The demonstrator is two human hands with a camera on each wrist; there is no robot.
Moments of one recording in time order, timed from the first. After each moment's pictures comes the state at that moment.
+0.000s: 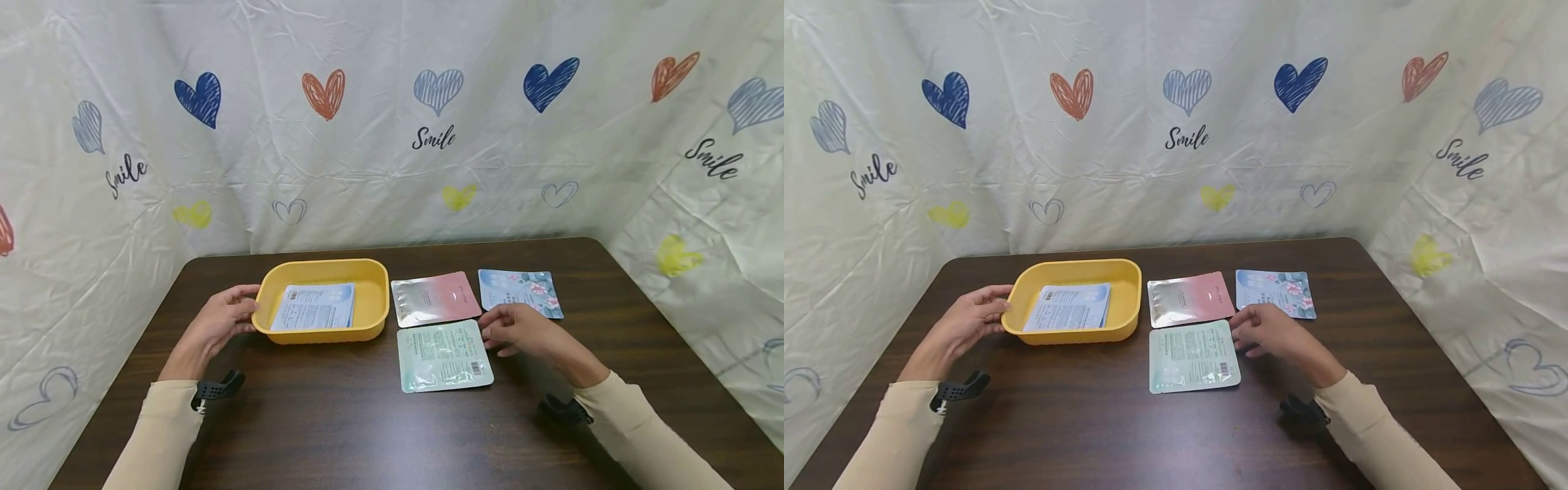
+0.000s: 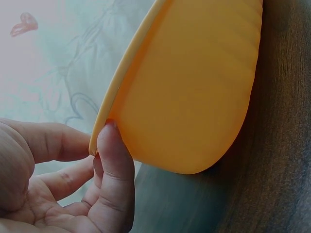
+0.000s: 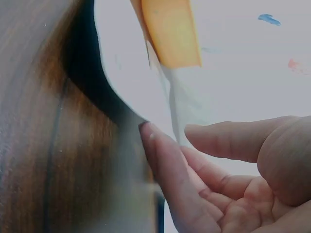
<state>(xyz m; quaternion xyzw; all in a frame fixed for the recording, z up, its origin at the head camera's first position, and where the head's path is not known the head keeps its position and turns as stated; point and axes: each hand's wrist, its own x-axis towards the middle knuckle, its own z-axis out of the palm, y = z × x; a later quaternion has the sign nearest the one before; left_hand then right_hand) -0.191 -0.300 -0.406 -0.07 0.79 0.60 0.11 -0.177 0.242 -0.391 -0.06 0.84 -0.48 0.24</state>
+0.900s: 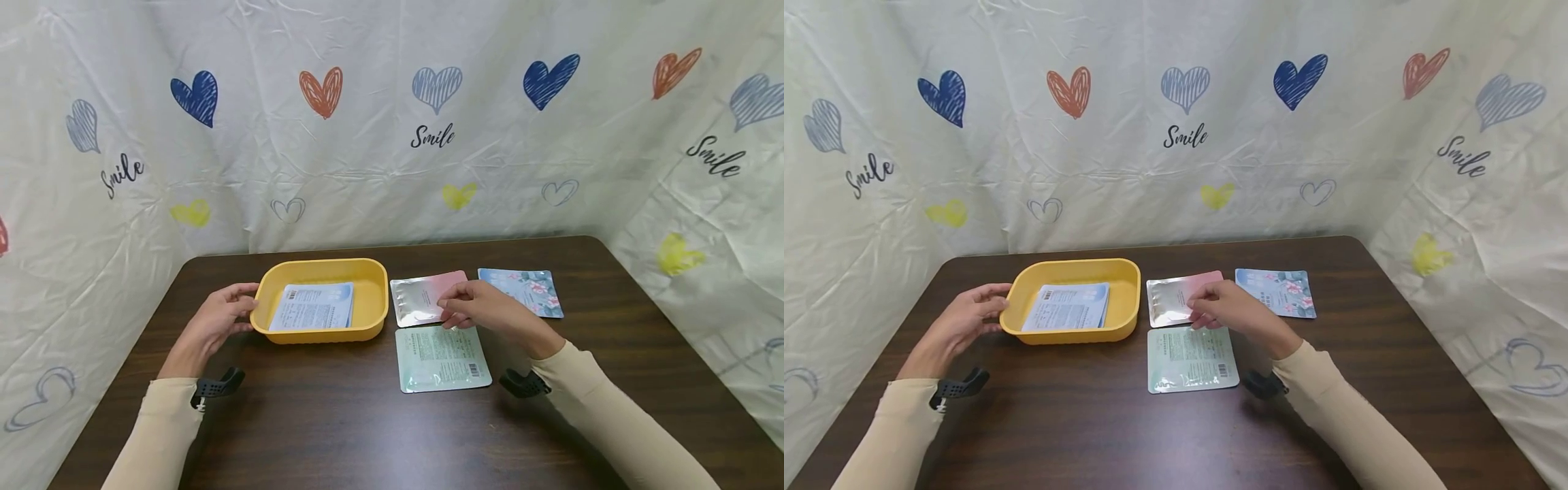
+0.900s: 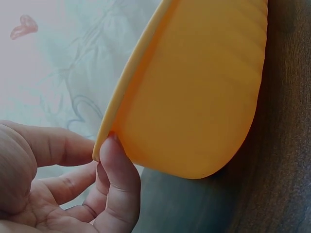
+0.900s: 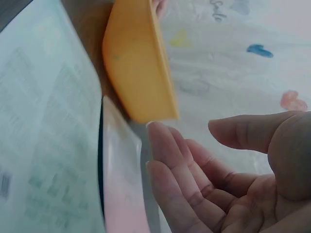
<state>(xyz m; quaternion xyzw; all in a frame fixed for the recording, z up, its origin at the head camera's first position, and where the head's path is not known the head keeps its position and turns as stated) -0.199 -0.299 -0.407 -0.09 0.80 0.58 0.11 -0.203 0.185 -0.365 -0.13 0.83 -0.48 0.23</state>
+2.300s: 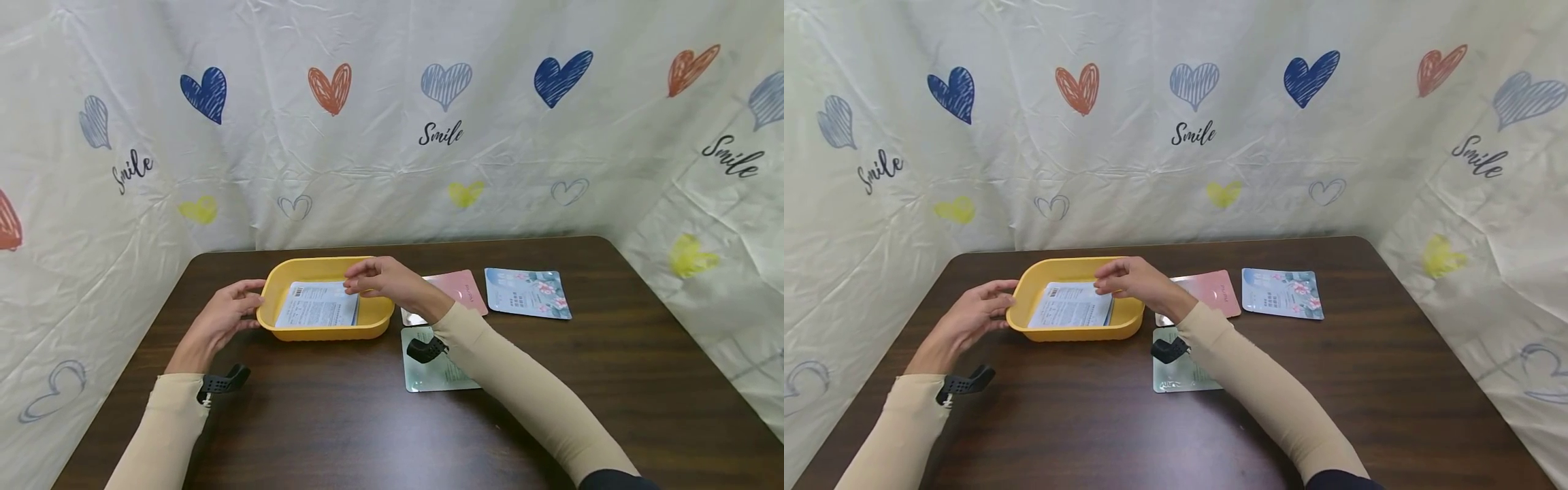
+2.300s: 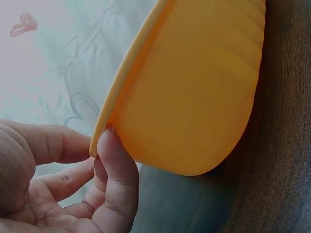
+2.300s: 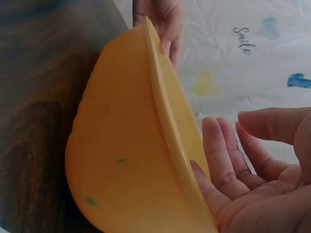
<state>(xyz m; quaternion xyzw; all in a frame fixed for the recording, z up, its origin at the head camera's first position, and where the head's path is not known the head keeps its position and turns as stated) -0.196 -0.299 -0.405 -0.10 0.80 0.59 0.11 -0.255 0.034 -0.375 -0.19 0.70 -0.63 0.28</state>
